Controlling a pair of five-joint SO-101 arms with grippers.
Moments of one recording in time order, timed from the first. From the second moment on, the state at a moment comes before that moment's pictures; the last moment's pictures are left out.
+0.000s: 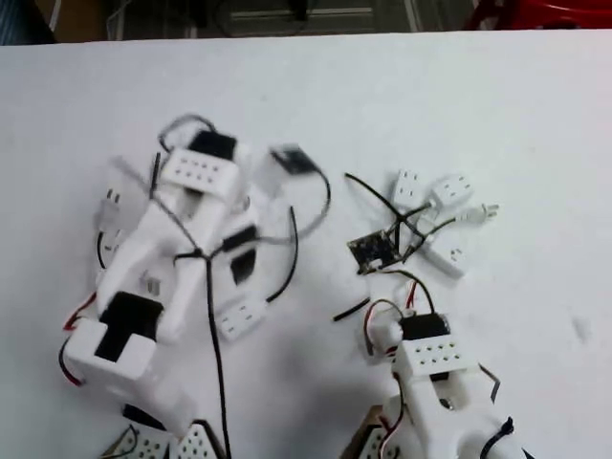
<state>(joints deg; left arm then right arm) 10.4 10.8 -1.0 98.3 -34.8 -13.4 -44.8 81.1 52.7 13.8</state>
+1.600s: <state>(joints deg) -8.7 67.6 -69.5 101.5 -33.0 -13.4 -44.8 81.1 52.7 13.8</state>
